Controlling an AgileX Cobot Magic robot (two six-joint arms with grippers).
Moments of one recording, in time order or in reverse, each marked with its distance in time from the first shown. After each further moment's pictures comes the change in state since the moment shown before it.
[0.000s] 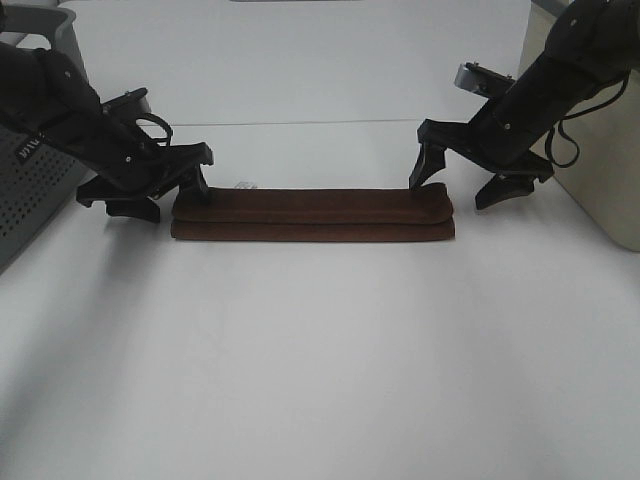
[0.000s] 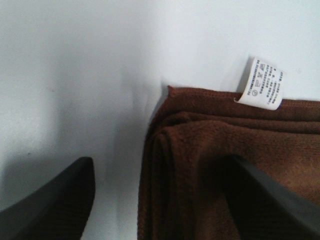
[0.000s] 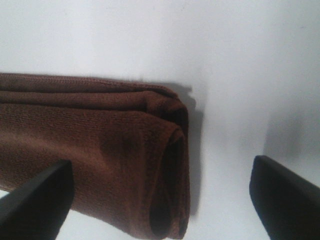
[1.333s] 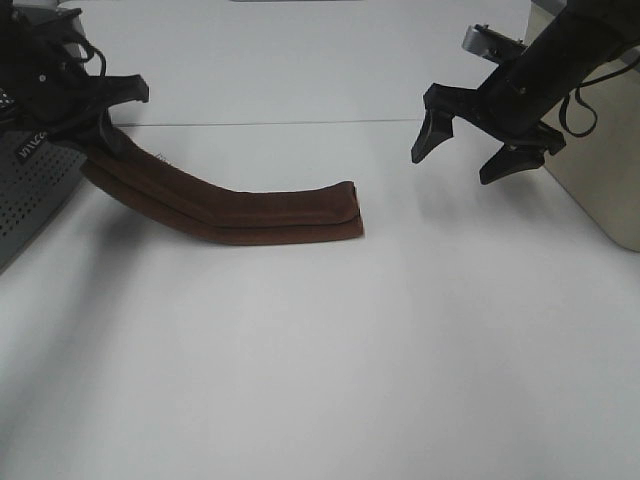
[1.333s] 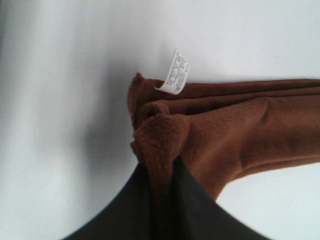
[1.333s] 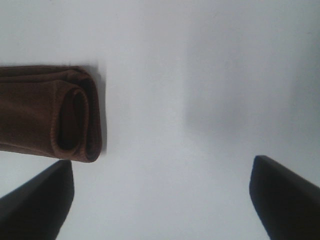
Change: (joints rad) left arm 0.061 -0.229 -0.070 0.249 0.331 -0.132; right arm 0.000 -0.110 0.000 0.011 0.085 0.000
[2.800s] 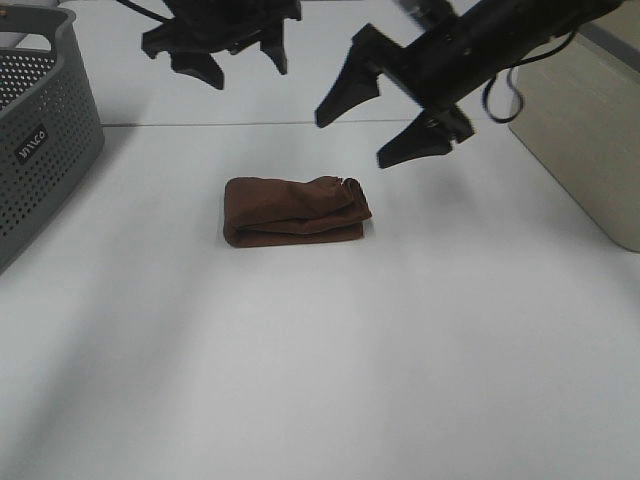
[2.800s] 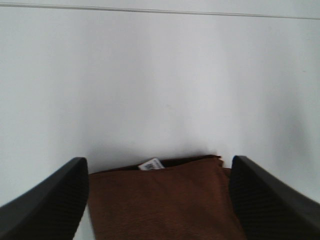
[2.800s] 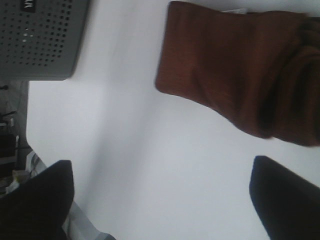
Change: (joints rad) left arm -0.246 0.290 -0.678 0.162 0.176 -0.312; right arm 0.156 -0.031 -0.002 0.429 0.149 -0.236
